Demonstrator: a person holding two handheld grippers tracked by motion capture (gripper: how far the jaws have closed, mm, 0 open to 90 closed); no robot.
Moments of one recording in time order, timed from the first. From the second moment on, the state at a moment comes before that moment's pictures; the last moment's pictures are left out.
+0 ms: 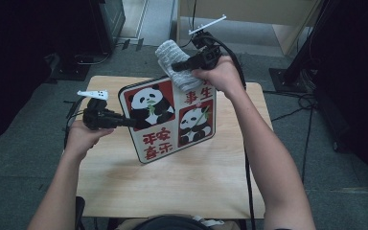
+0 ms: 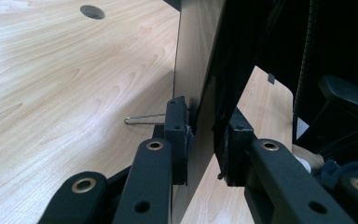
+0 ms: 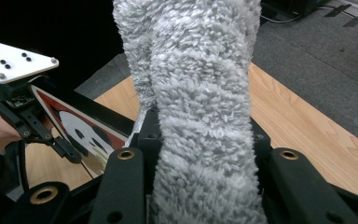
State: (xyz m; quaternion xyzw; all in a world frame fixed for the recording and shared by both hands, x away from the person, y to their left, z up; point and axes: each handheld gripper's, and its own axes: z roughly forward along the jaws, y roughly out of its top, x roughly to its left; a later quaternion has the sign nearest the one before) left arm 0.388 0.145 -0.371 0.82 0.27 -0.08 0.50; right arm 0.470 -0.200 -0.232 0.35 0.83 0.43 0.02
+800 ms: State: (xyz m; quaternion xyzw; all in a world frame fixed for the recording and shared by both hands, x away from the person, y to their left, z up) left arm 0.388 0.145 -0.371 0.82 0.27 -0.08 0.50; right arm 0.472 -0.231 -0.231 0.37 0.82 0.42 0.03
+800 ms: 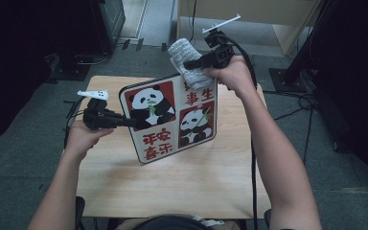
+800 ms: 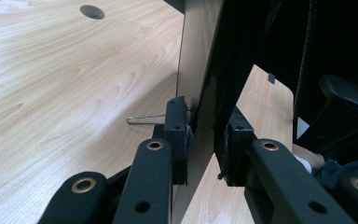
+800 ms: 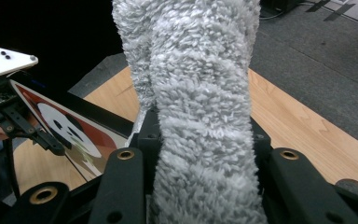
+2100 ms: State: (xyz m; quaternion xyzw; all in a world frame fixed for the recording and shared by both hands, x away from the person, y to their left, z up) left arm 0.388 0.144 -0.371 0.82 0.27 -0.08 0.49; right arm 0.477 -0.284 -0.227 0.43 0.81 0.41 0.05
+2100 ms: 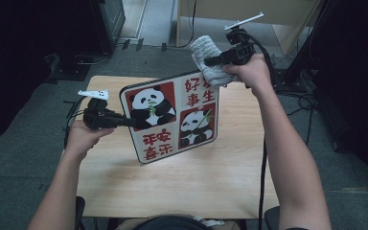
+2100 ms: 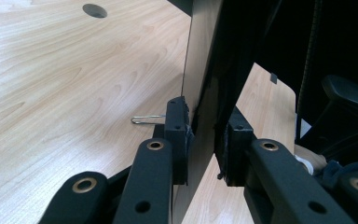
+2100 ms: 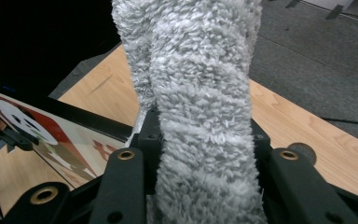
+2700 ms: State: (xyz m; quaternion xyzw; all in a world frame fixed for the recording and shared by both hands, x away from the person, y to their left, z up) left arm 0.389 0.145 -0.371 0.82 0.28 -0.08 0.50; right arm 0.473 -0.311 -0.228 0.46 0.80 0.38 0.06
